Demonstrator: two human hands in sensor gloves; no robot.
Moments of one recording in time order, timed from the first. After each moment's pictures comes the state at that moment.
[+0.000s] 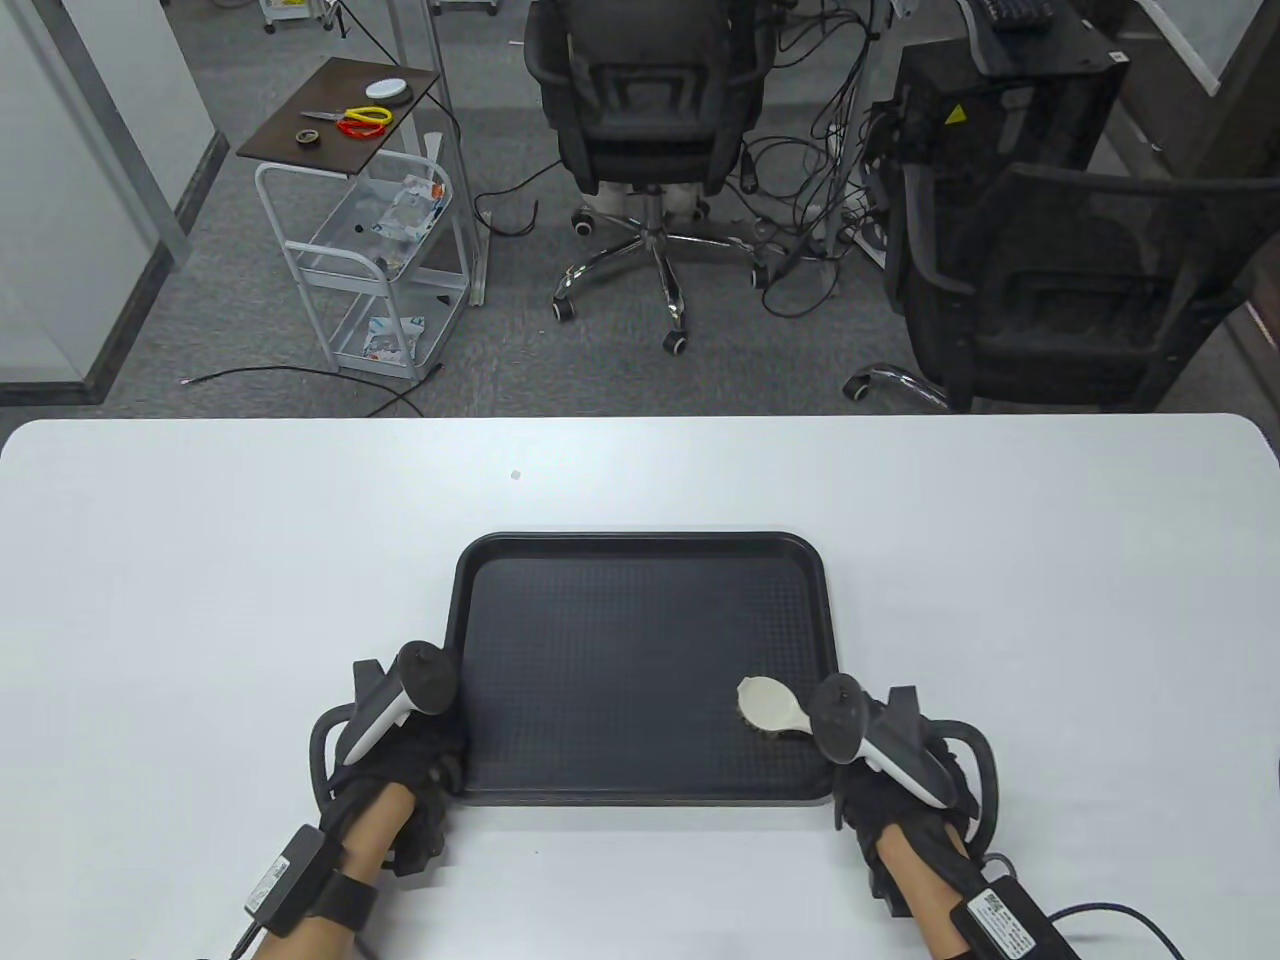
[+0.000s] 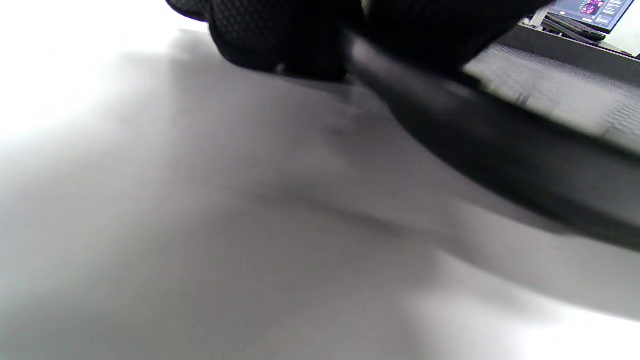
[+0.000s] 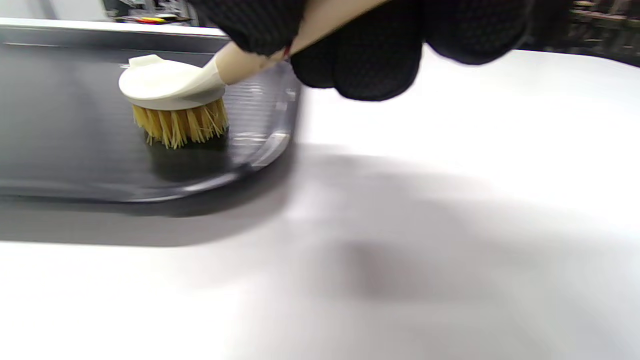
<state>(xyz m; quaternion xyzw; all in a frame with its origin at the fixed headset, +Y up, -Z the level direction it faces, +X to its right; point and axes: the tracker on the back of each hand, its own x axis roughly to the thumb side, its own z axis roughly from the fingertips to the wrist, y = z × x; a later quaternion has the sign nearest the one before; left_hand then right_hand) -0.265 -0.797 -0.342 -0.22 0.06 0.09 0.97 0.184 -0.729 -0.279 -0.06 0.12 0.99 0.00</state>
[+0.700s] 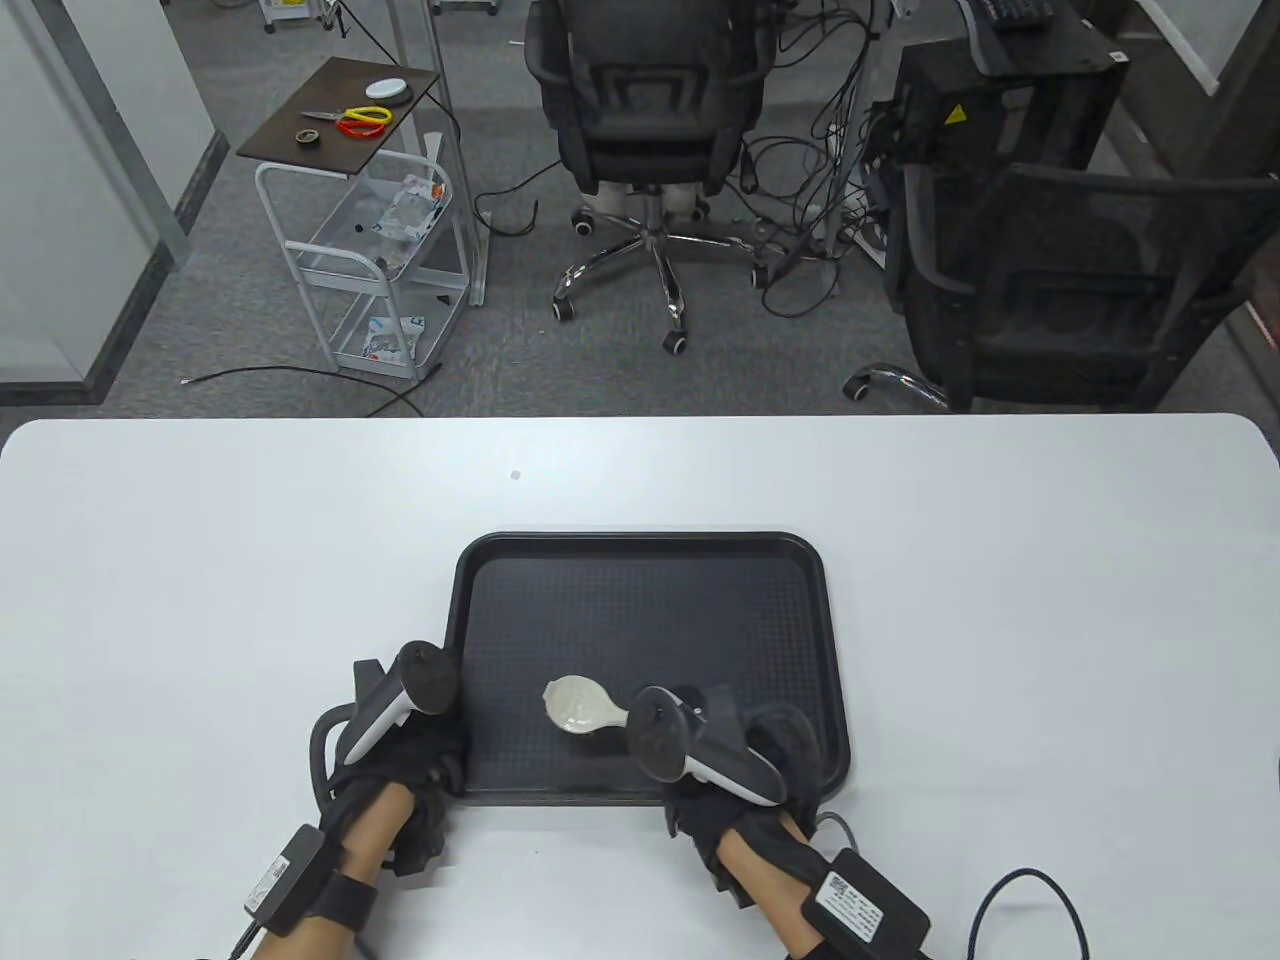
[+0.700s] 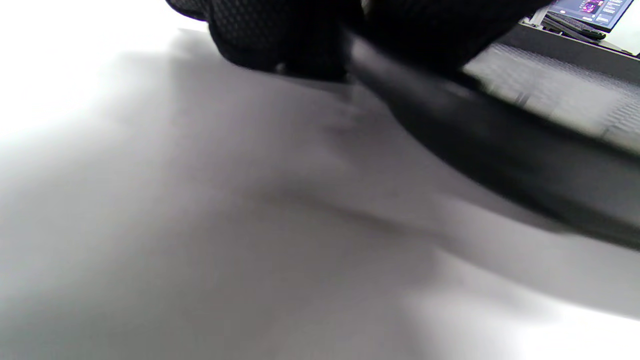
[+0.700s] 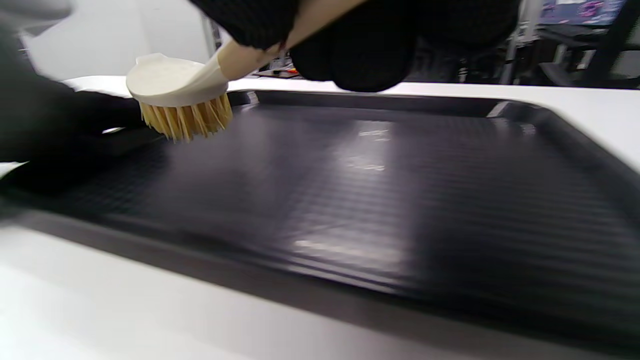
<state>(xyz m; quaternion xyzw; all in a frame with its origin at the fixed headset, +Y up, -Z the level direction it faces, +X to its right) -0.264 -0.798 -0.342 -0.22 0.05 0.09 0.97 -0.003 -0.708 -0.275 0.14 0.08 0.99 0.04</state>
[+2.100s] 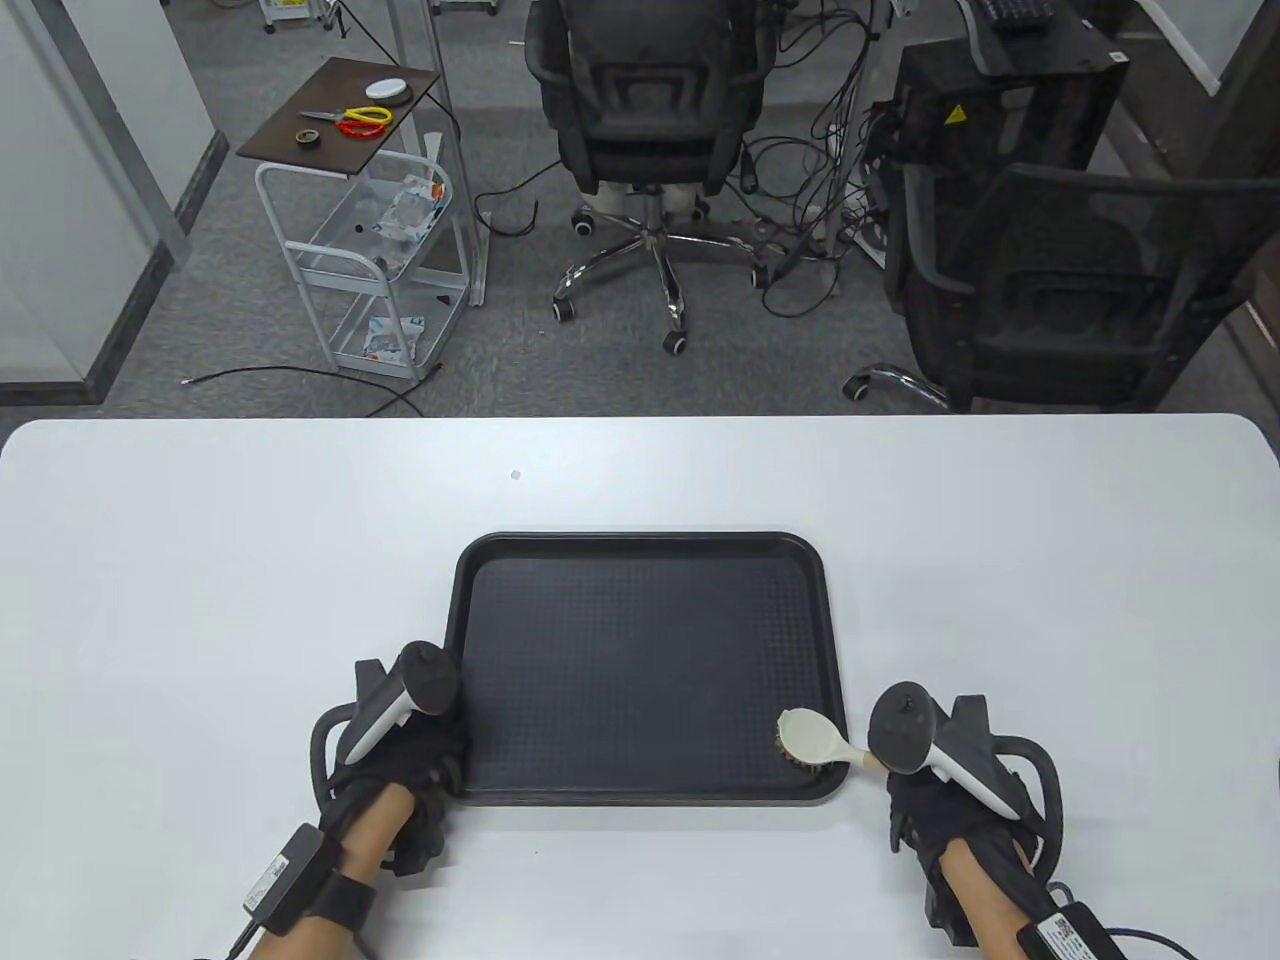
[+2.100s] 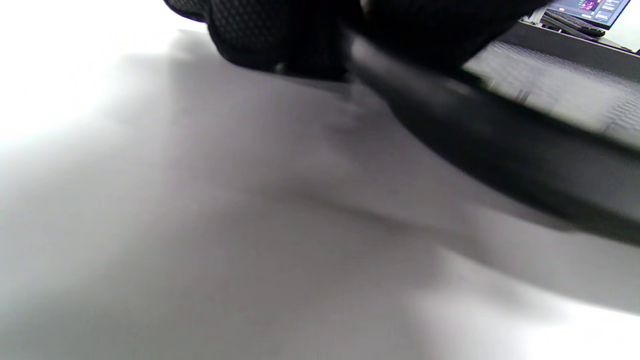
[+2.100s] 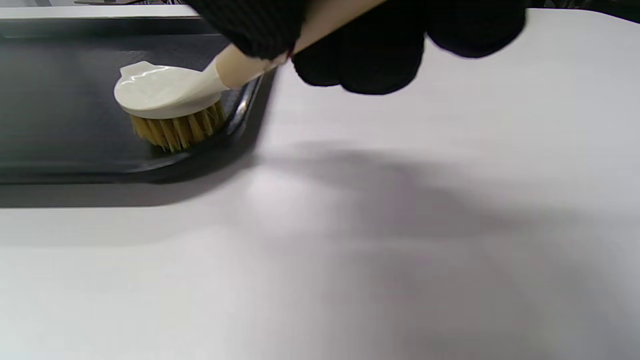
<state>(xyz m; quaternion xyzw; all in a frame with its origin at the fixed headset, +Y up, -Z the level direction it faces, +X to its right) -0.264 -0.798 -0.343 -0.22 0.05 0.08 0.97 0.200 -0.713 -0.266 -0.04 0.17 0.98 0.03</state>
